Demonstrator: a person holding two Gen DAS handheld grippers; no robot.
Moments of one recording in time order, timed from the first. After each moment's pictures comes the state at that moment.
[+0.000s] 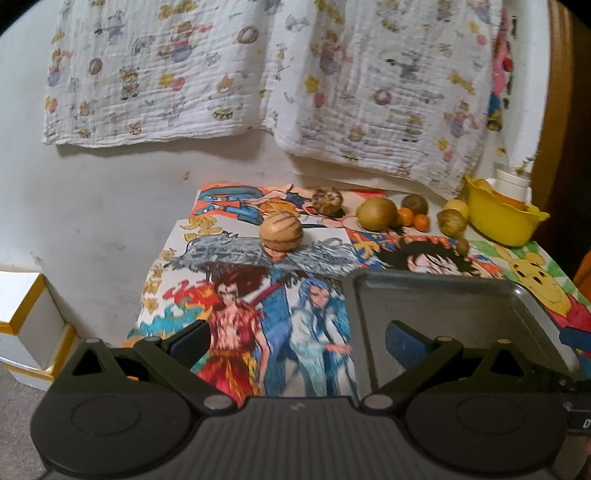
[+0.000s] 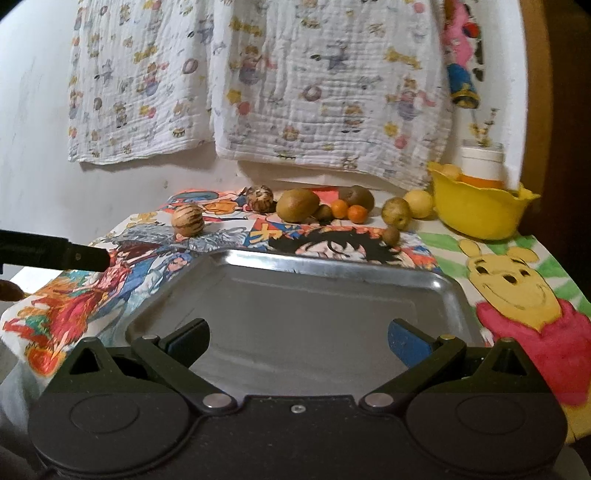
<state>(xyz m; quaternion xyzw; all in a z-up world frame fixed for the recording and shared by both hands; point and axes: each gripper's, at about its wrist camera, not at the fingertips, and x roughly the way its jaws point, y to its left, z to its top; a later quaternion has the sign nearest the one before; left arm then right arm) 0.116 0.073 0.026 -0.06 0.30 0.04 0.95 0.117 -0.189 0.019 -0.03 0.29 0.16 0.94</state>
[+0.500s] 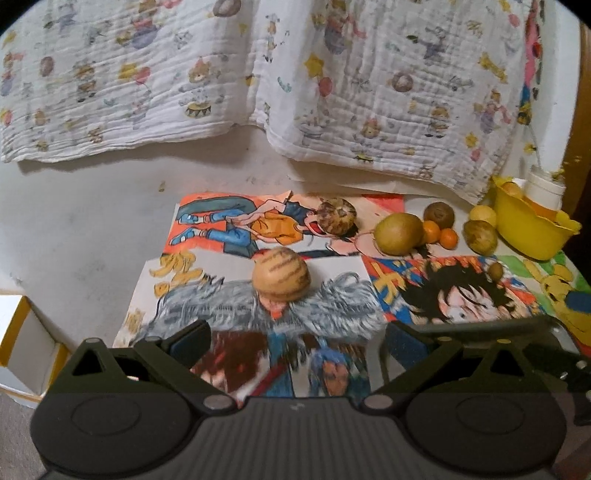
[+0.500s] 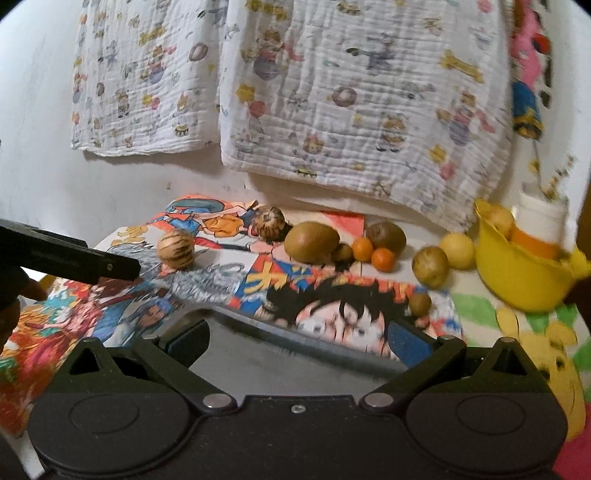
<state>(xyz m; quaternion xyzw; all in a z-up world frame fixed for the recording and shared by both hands) 0.233 0.089 0.027 -0.05 0.34 0.03 0.94 0.238 -0.162 0.043 -0.08 0.31 0.21 0.93</state>
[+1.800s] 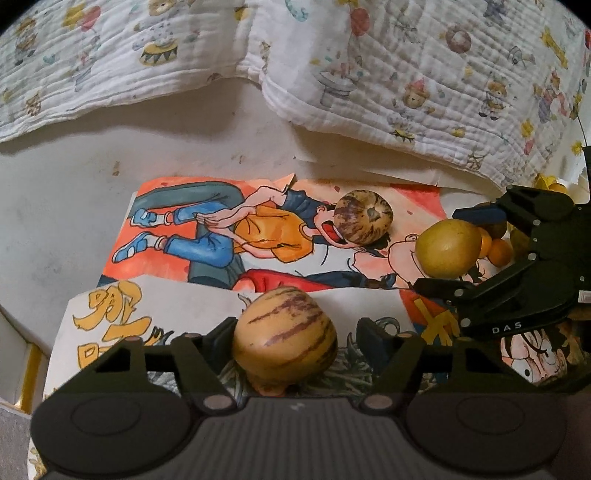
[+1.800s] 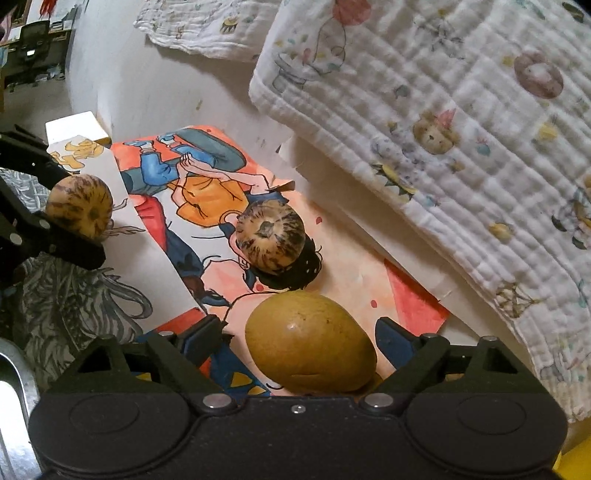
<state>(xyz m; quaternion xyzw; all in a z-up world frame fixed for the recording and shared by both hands) 0.346 0.115 -0.024 -0.06 0.37 0.01 0.92 0.446 -0.071 -0.036 -0.28 0.29 0.37 0.84</state>
